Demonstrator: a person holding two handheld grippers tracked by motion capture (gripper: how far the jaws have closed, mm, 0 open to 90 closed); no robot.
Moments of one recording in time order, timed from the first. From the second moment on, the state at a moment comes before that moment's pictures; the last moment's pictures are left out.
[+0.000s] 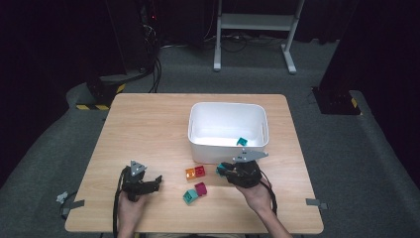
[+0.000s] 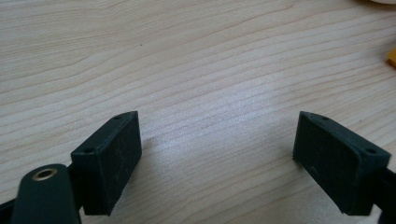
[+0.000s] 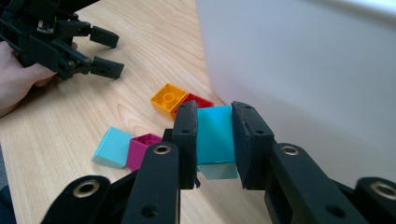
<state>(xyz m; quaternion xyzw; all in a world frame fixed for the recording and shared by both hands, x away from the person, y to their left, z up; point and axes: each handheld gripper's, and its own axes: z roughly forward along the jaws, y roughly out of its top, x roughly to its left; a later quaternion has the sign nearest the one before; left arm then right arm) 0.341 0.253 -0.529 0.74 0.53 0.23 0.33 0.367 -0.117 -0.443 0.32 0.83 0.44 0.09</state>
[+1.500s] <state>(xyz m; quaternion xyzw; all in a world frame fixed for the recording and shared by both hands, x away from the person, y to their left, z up) 0.341 0.252 -0.529 0.74 0.53 0.23 0.33 0.416 -0.148 -0.350 0.34 0.80 0.49 0.10</state>
